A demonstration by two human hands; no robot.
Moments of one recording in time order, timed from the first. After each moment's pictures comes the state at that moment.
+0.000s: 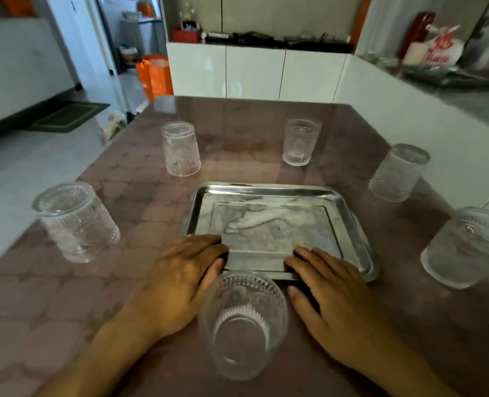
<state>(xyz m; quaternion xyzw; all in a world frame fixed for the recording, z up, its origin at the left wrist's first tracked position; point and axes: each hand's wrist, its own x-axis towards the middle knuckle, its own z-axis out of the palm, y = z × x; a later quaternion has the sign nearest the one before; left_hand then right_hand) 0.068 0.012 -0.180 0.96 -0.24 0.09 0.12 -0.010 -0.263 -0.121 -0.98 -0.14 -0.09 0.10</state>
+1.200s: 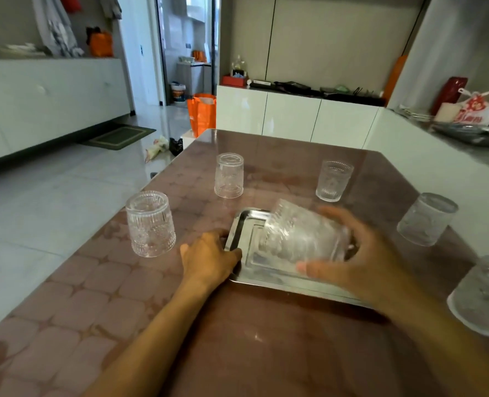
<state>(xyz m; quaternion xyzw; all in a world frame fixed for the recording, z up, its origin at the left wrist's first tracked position) 0.080 0.001 -0.120 0.91 0.11 0.14 0.37 0.007 -0.228 -0.010 -0.90 -0.12 -0.05 0.43</state>
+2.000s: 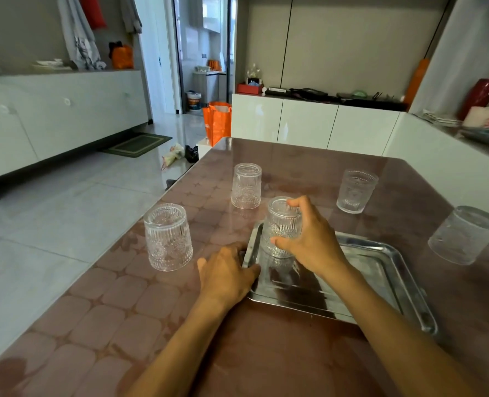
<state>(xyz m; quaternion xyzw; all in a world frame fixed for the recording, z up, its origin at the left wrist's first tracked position) 0.081 0.004 -0.119 0.92 0.11 0.12 0.35 0.141 -0.162 -0.083 -0.92 -0.16 -0.16 0.31</state>
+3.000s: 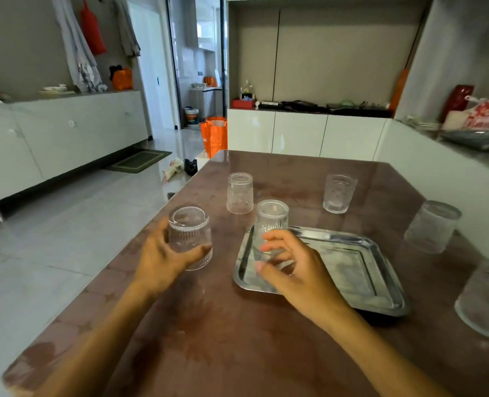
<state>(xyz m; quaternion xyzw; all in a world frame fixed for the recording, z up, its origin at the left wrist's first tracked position) 0.025 0.083 -0.067 0.82 0.03 0.22 0.52 0.022 -0.168 -0.063 -0.83 -0.23 -0.07 0.51</state>
